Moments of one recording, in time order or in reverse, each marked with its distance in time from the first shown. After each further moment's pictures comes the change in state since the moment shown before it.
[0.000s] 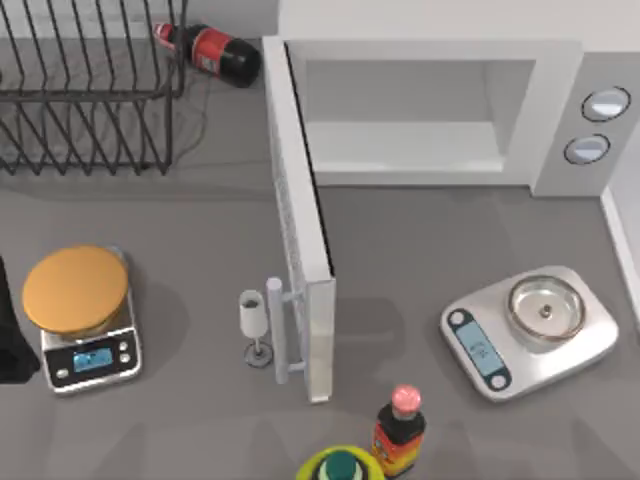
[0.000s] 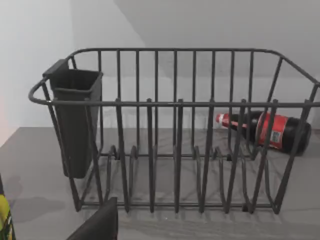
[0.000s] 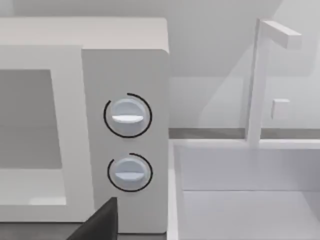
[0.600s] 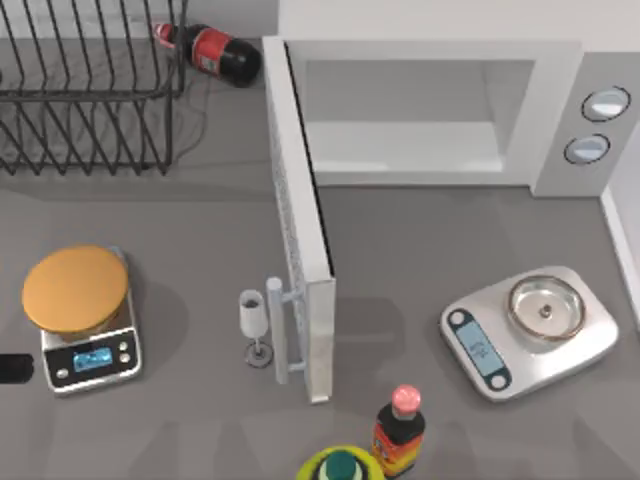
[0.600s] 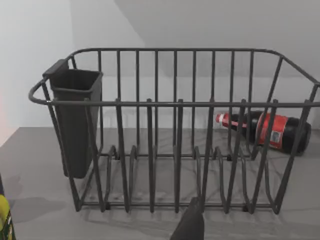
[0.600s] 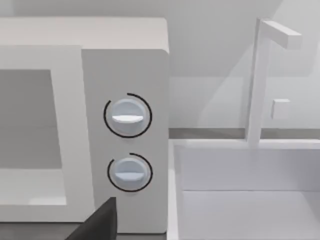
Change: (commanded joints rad) left arm 0.000 0.000 0.000 0.000 0.000 0.000; right arm 0.000 0.000 0.000 0.000 0.000 0.000
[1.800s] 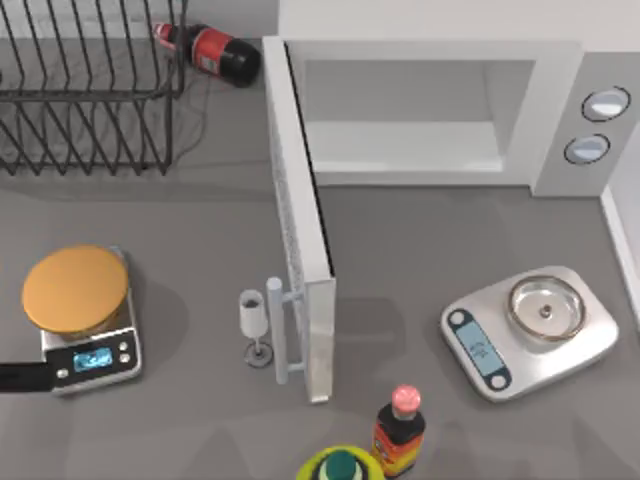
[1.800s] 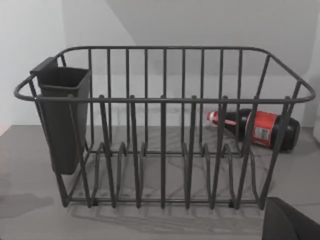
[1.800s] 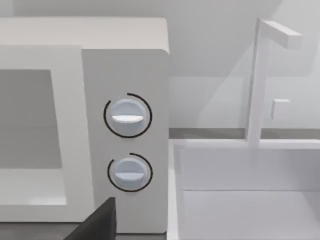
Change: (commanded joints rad) left arm -0.227 -0.066 0.001 -0.068 -0.227 -0.001; right arm 0.000 0.000 0.000 0.000 0.000 0.000
